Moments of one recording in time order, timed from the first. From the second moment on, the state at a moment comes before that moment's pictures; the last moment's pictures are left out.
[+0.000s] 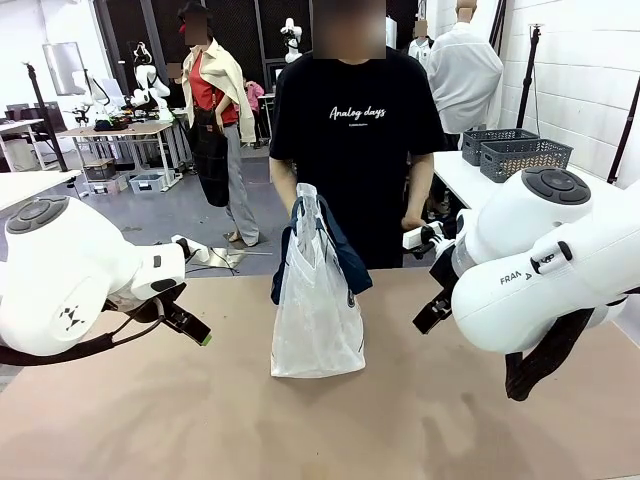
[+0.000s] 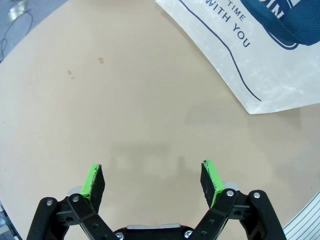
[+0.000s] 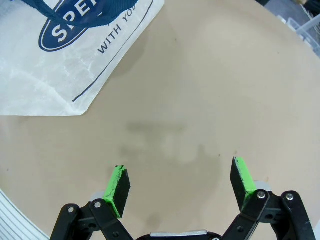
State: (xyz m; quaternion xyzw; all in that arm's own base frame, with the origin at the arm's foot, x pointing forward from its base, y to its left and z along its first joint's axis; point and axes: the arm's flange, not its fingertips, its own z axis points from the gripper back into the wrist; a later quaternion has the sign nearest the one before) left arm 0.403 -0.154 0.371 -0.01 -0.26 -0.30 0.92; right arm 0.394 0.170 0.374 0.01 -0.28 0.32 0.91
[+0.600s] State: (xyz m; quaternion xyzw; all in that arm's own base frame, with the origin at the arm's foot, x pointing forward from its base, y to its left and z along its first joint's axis) left arm 0.407 -0.173 0.446 -0.06 -0.22 -0.25 0.94; right arm 0.409 0.206 0.450 0.02 -0.22 0.32 0.92
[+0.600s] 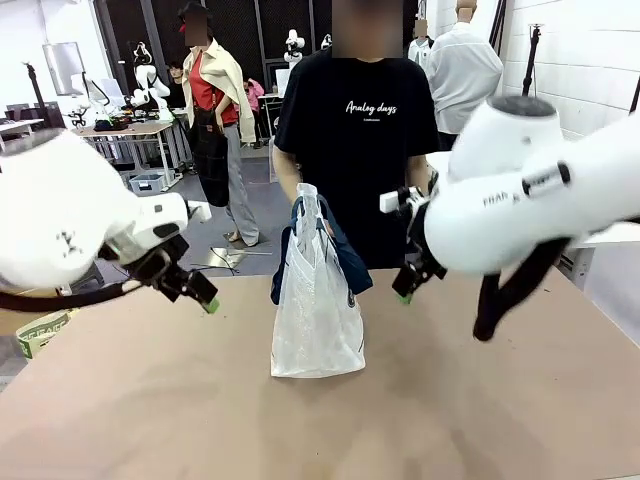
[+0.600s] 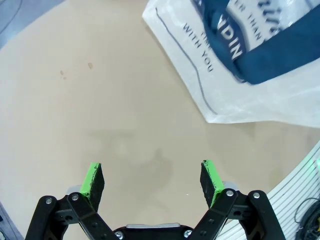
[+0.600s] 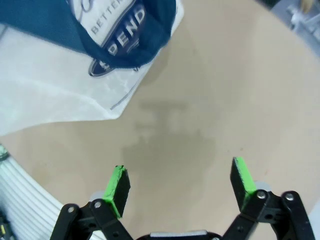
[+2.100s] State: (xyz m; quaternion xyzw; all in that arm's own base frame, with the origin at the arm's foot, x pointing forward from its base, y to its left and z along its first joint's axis) left arm 0.437 -0.238 0.580 -0.10 -0.19 -0.16 0.96; right arm 0.509 0.281 0.567 0.05 -0.17 0.18 0.97
